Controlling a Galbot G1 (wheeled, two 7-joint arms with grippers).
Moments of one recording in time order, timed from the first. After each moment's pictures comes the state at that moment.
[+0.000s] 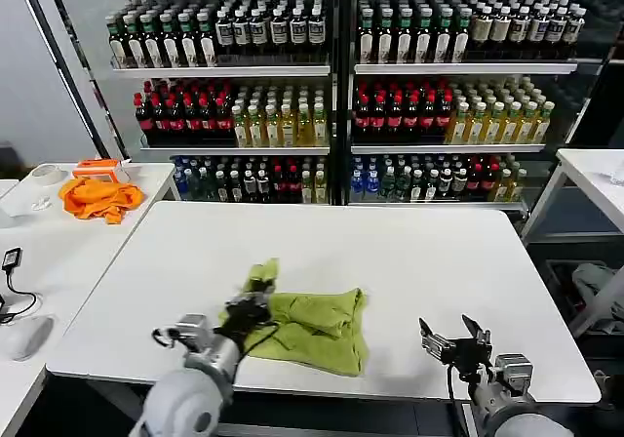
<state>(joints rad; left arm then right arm) 1.16 -1.17 -0.14 -2.08 -0.74 0.43 -0.33 -1.53 1.08 0.53 2.22 0.56 -0.53 0.25</state>
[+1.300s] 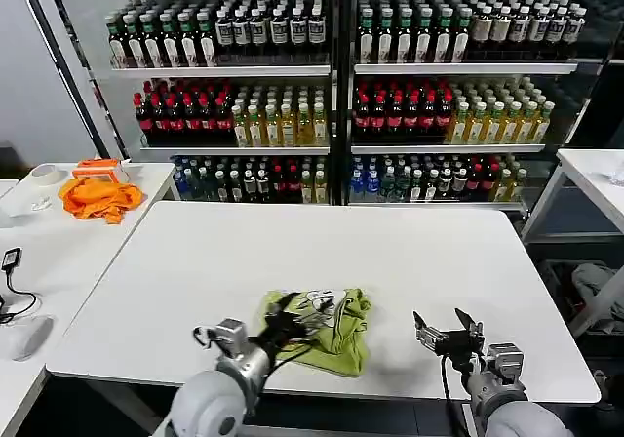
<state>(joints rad) 1.18 -1.16 -0.13 -2.06 -0.74 0.48 -0.24 -1.46 1.08 0.49 2.17 0.57 -0.53 0.24</state>
